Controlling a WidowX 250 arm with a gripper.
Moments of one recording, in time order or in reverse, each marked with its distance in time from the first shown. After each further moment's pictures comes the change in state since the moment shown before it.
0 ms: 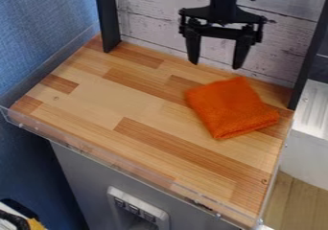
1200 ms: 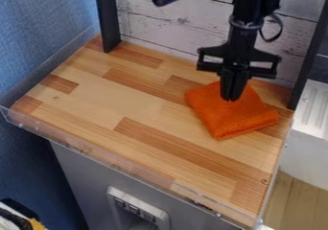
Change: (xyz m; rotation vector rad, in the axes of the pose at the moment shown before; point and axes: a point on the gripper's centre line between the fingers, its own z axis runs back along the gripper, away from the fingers) arm -0.014 -0.022 -0.050 0.029 0.070 0.072
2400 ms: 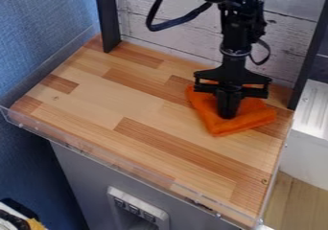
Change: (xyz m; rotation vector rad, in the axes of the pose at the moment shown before) arm 0.009 0.003 -0.038 -0.063 -0.019 -0.060
